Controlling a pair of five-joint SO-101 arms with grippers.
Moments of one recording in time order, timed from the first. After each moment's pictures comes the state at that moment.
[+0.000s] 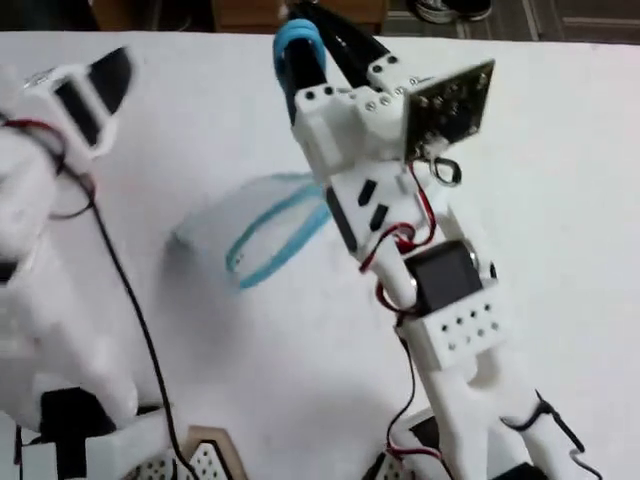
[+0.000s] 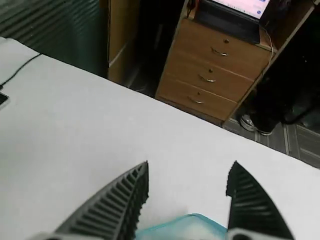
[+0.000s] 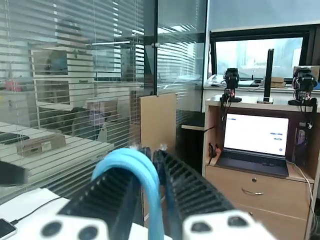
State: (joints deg) left arm -15.3 -12.0 -50.3 100.2 17.5; right arm -28.7 -35.5 14.9 13.8 0.5
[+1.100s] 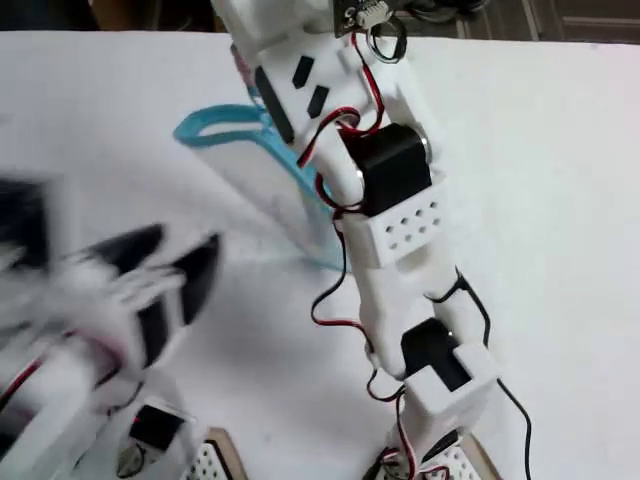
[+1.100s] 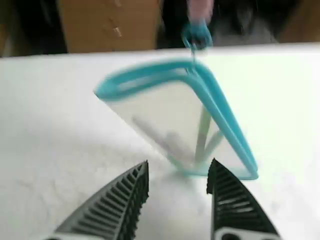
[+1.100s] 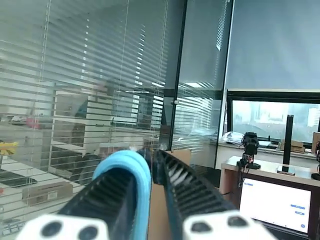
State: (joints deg) left arm 13.7 -53.4 -1.1 100.1 8.0; right arm -33.9 11.4 -63.8 33.7 5.4
